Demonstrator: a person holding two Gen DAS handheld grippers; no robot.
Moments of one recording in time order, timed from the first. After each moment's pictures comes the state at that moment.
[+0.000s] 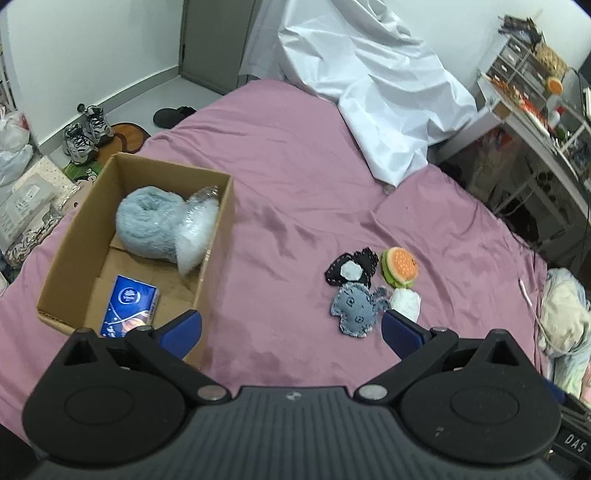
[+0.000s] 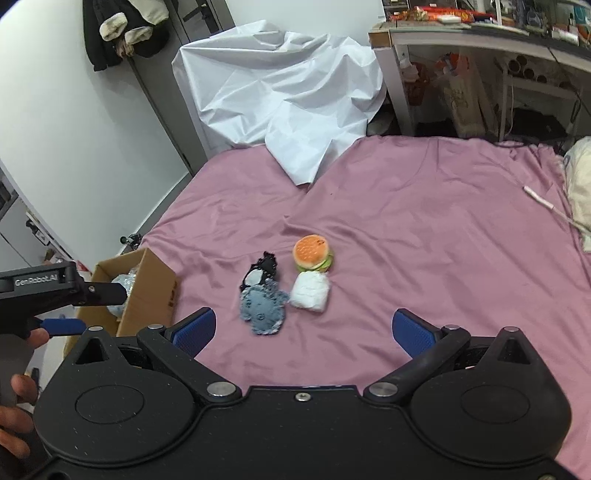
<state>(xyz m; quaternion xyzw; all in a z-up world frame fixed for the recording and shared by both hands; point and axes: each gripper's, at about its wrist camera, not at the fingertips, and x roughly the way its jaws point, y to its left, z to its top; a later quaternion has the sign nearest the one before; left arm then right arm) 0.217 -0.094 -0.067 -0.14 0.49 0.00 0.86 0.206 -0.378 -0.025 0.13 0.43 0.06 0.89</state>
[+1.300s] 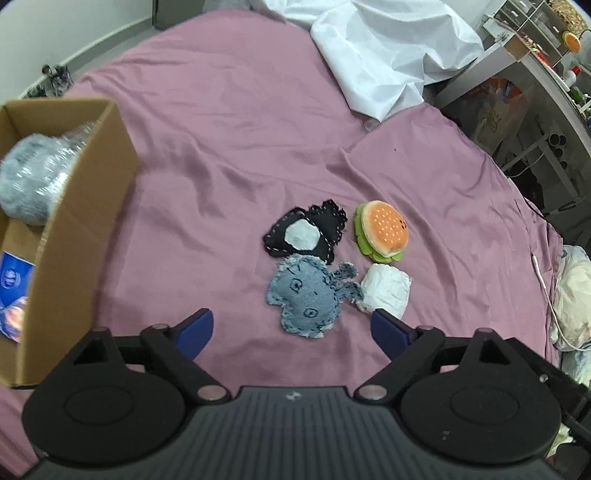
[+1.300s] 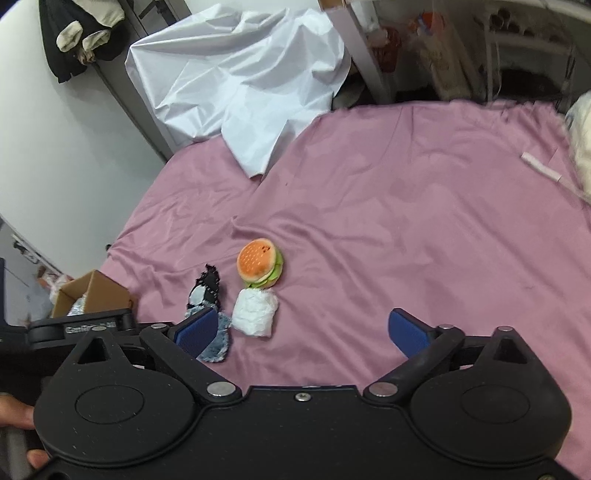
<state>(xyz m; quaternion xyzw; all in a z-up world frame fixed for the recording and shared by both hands) 0.282 -0.163 -0.154 -0.15 0.56 -0.02 0.82 0.265 -0.427 -0.086 0.19 0.47 0.06 0.86</state>
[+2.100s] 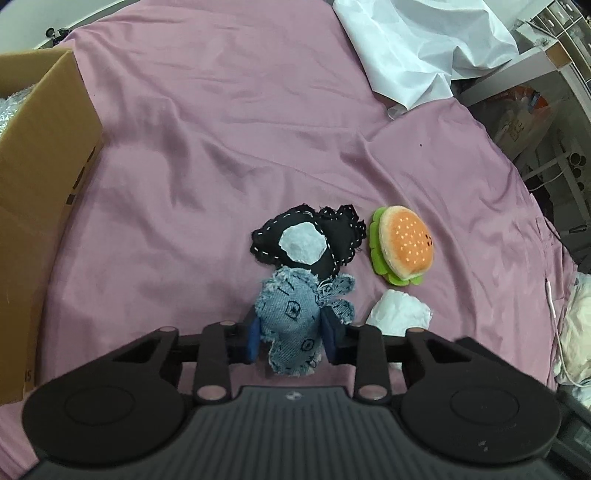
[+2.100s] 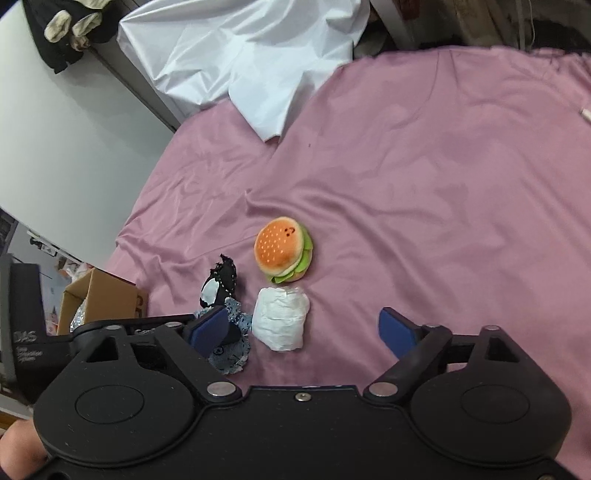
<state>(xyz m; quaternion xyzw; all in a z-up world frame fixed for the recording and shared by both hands) 0.317 -0.168 -0.198 -0.19 0.57 -0.01 0.80 0.311 -0.402 -0.132 0.23 0.52 0.09 0.82</state>
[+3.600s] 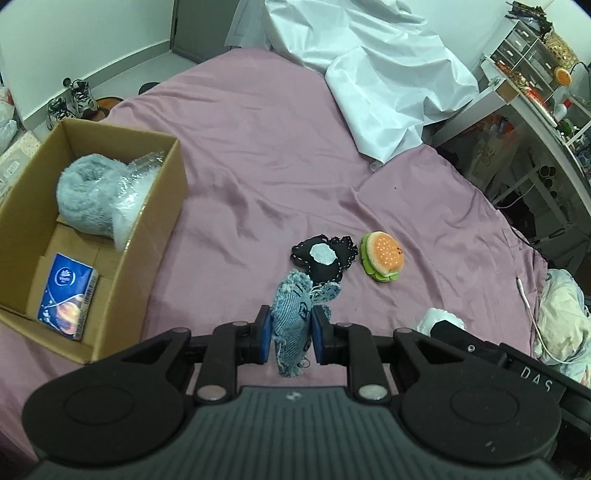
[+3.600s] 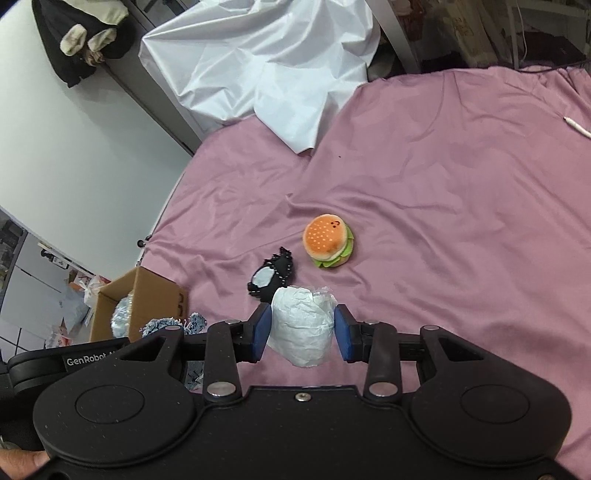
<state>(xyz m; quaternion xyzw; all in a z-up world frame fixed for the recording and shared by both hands) 0.244 -0.135 -0.103 -0.16 0.51 0.00 0.84 0.266 -0.378 -0.075 0.23 0.48 0.08 0.84</state>
